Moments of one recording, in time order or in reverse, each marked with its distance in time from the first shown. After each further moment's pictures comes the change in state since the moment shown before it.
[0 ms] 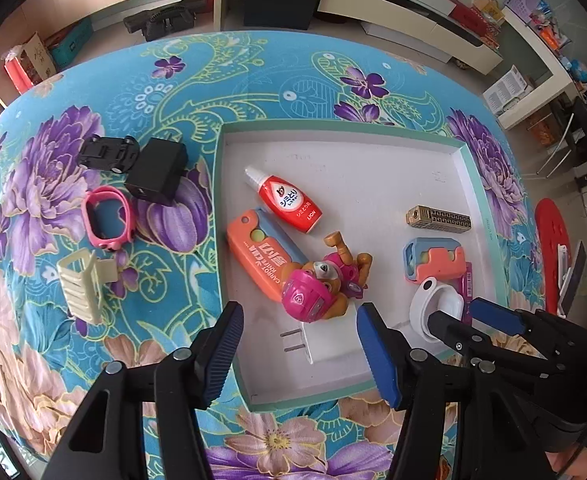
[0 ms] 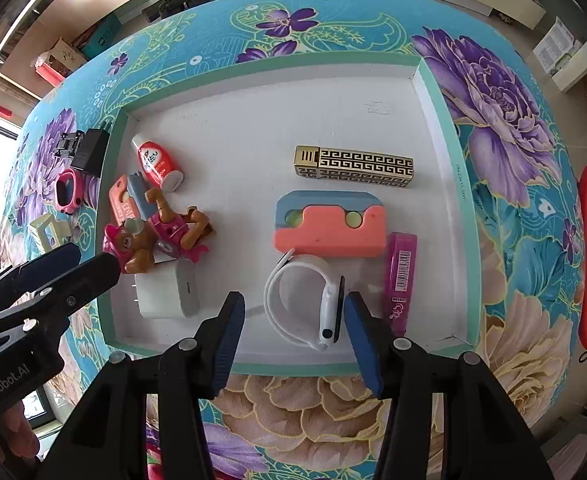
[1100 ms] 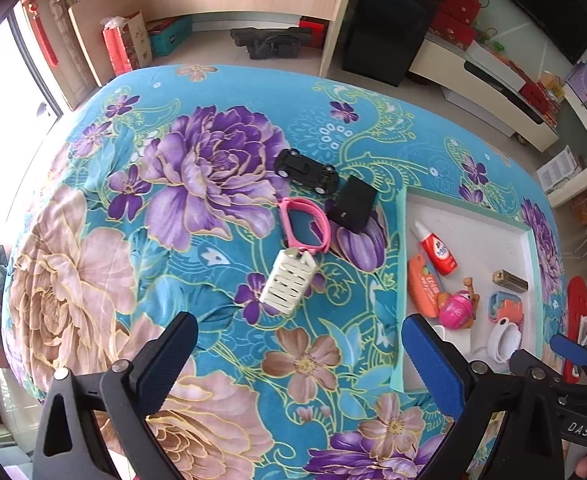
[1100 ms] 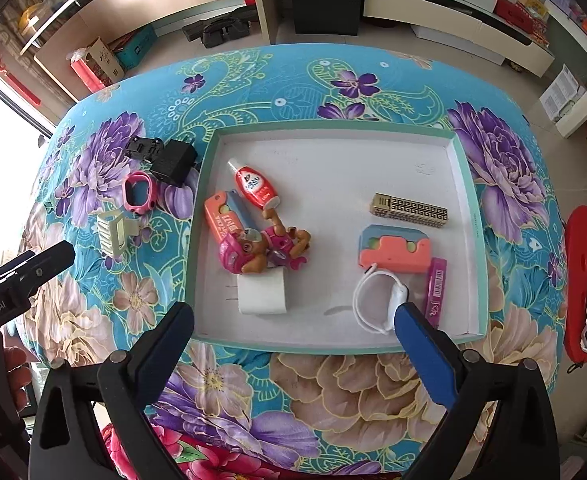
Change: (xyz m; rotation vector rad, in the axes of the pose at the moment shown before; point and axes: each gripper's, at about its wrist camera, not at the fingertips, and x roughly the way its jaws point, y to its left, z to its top) left arm -0.072 0.141 -0.026 -0.231 -0.160 0.133; right arm -0.055 0.084 -0.015 -0.092 -0.125 0.000
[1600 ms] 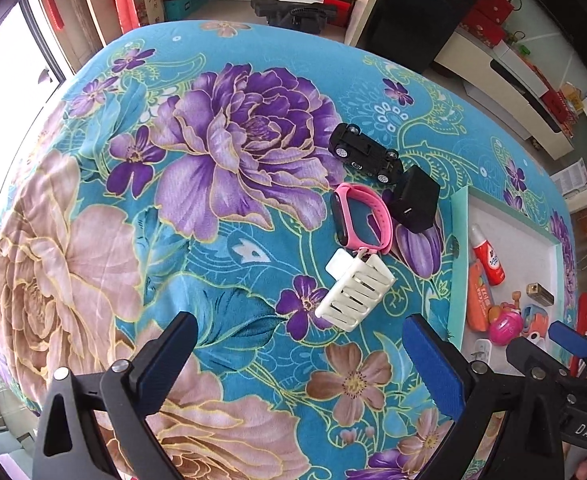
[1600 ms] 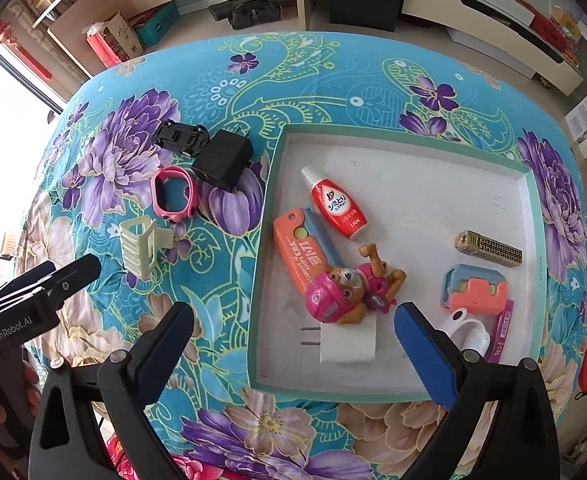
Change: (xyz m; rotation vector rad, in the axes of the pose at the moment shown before) left arm 0.054 0.044 0.012 -0.058 0.097 -0.012; right arm 0.046 0.063 0.034 -0.068 0.046 0.019
